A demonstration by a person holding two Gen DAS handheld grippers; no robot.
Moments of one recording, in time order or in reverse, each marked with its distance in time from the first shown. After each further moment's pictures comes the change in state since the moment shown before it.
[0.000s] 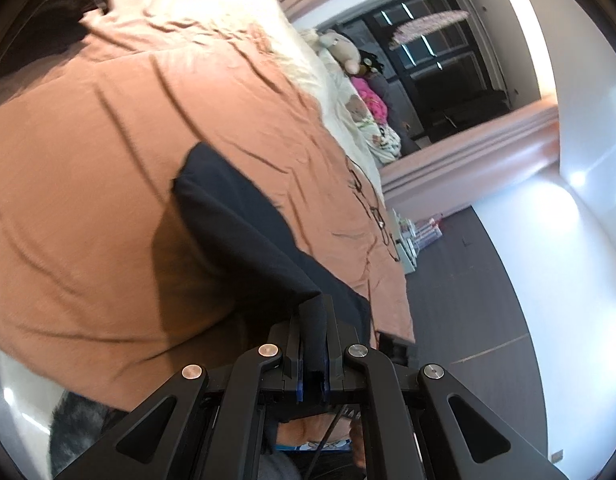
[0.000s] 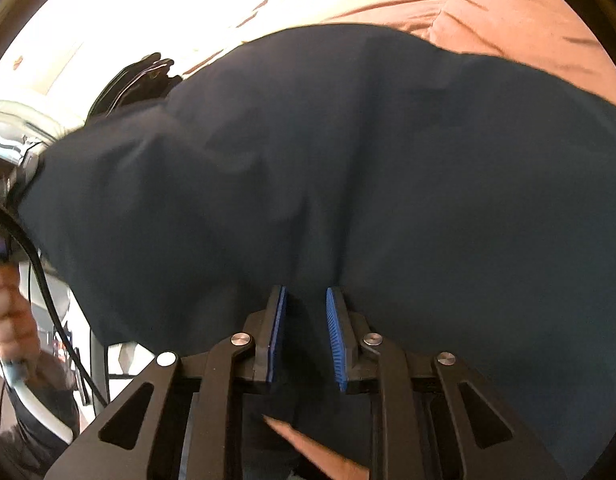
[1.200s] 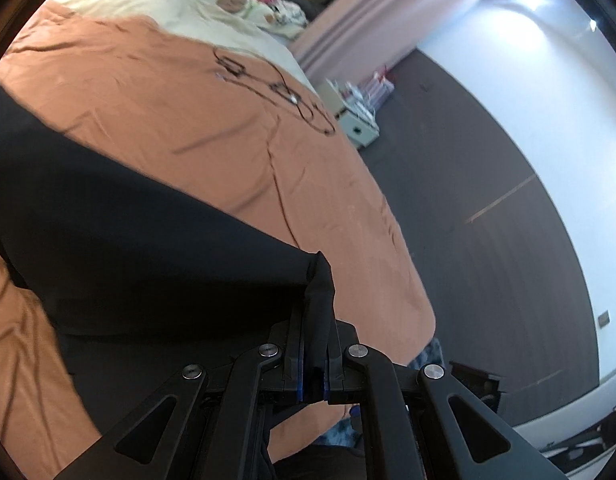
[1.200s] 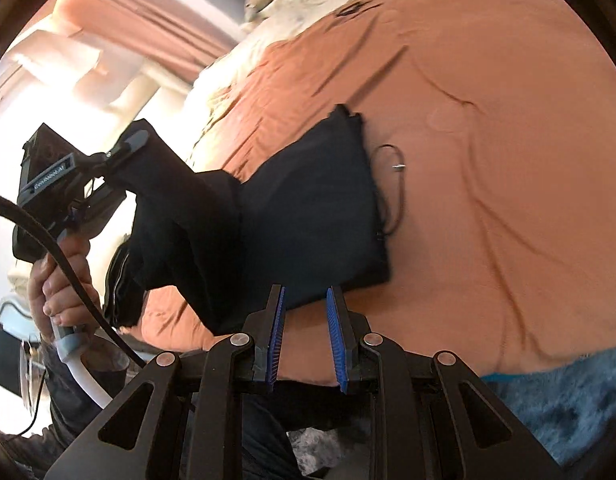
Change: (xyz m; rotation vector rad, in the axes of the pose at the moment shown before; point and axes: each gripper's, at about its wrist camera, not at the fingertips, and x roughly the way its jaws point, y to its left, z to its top) left arm 0.239 -0.203 -0.077 0.433 0.420 -0.027; right arm -0.220 -0.121 -0.195 0.496 -0.475 -0.020
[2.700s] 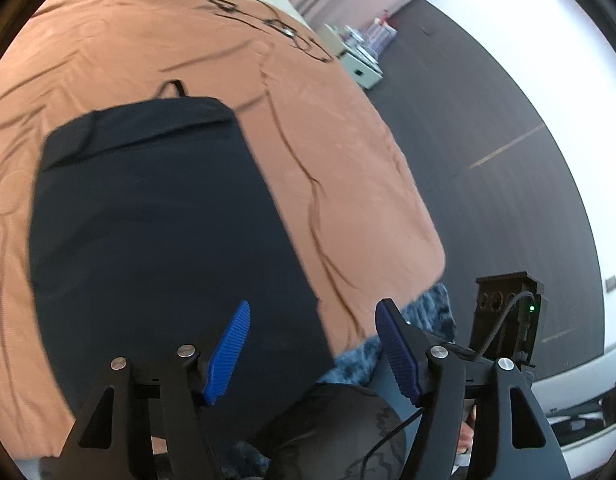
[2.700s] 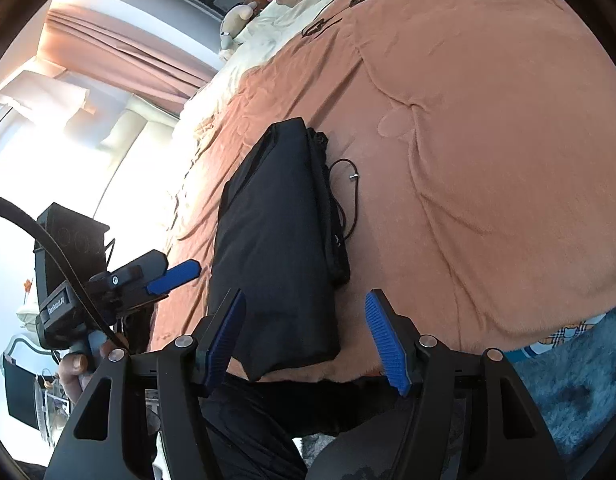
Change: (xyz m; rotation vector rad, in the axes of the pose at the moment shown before) left arm 0.034 -0.003 -0.055 0.010 0.161 0.045; right arm -0.022 -0.015 -0.005 0.080 -0.044 0.013
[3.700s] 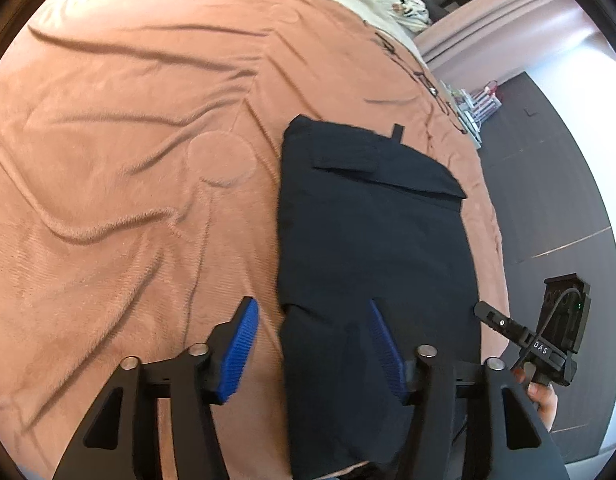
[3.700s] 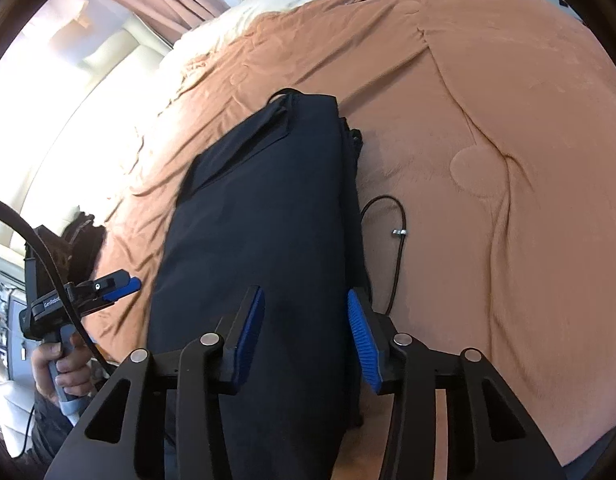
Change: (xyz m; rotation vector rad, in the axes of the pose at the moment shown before) left arm -0.044 0.184 -0.009 -0.301 -0.112 0.174; right arm 0.127 0.053 0.076 -0.247 0.144 -0.177
